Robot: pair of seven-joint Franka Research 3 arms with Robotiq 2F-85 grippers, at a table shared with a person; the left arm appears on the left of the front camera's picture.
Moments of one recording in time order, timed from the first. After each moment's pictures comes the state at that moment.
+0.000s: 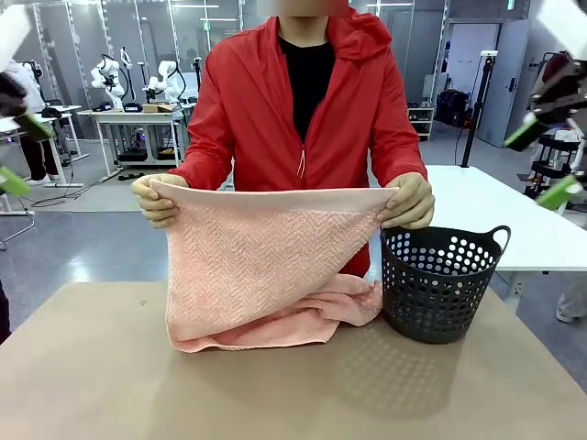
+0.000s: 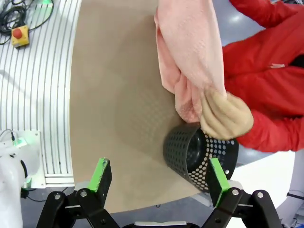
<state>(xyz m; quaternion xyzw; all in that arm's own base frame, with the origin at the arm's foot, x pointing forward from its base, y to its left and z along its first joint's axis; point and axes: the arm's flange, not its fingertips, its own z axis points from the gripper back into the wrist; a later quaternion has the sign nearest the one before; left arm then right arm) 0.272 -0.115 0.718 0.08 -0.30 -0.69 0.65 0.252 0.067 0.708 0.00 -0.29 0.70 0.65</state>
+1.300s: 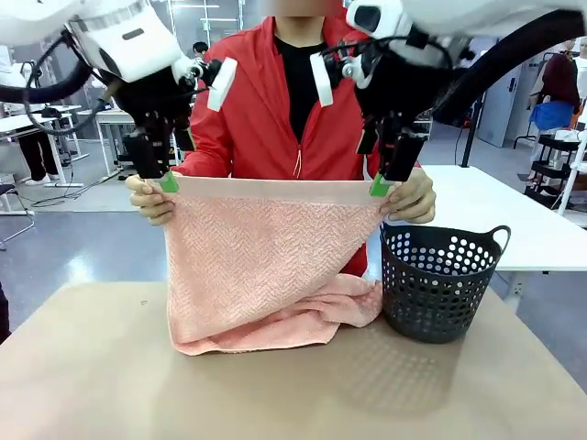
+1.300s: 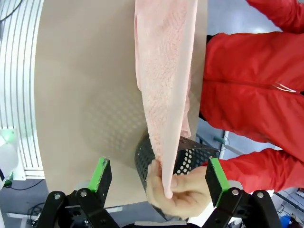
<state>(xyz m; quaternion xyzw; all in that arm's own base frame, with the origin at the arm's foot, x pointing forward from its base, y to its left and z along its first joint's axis) 0.391 -0.268 0.691 0.12 -0.19 -0.74 0.63 0.381 0.228 0.683 -0.08 -0.19 0.72 0.66</state>
